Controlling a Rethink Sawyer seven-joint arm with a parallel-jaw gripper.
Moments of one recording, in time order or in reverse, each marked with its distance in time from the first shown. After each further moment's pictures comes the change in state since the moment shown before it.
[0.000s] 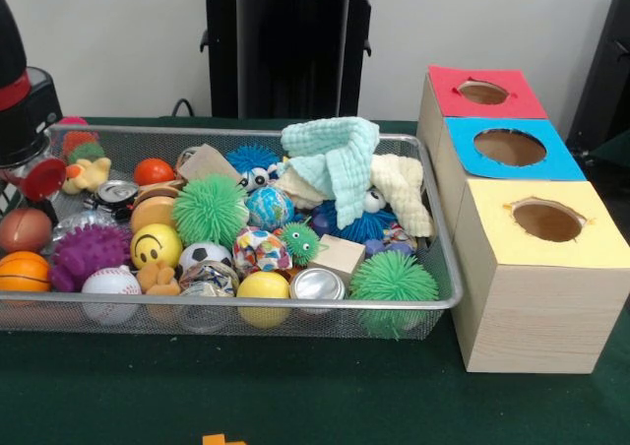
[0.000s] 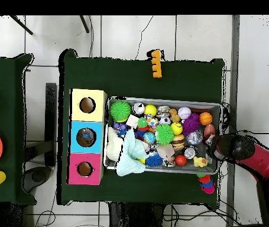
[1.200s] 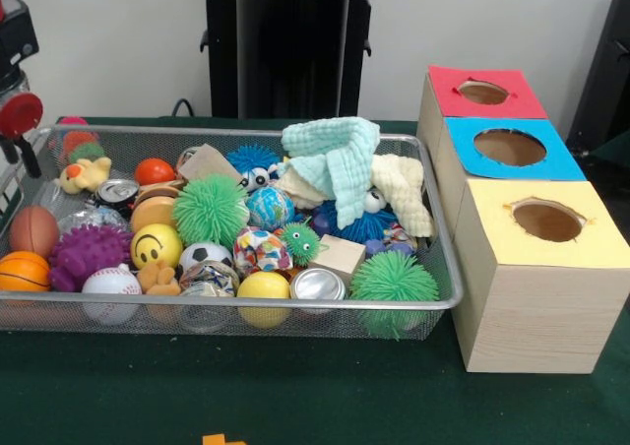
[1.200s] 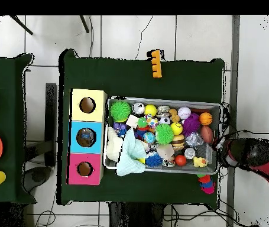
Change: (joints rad) arm -0.017 -0.172 0.008 0.087 -0.006 0.100 0.000
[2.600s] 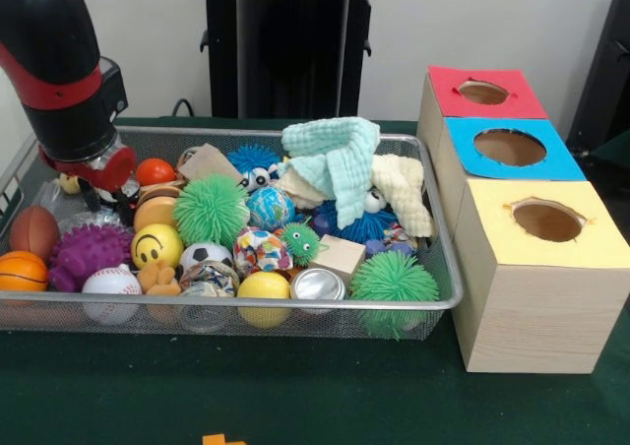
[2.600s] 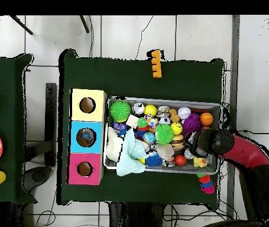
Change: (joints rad) arm 0.132 0.113 -0.006 -0.001 0.003 -0.072 0.000
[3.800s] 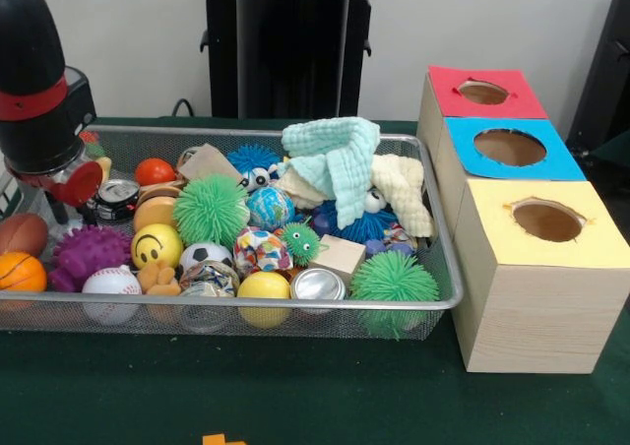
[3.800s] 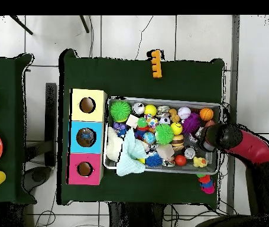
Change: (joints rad) arm 0.000 0.038 -0.017 -0.110 0.020 0.035 0.000
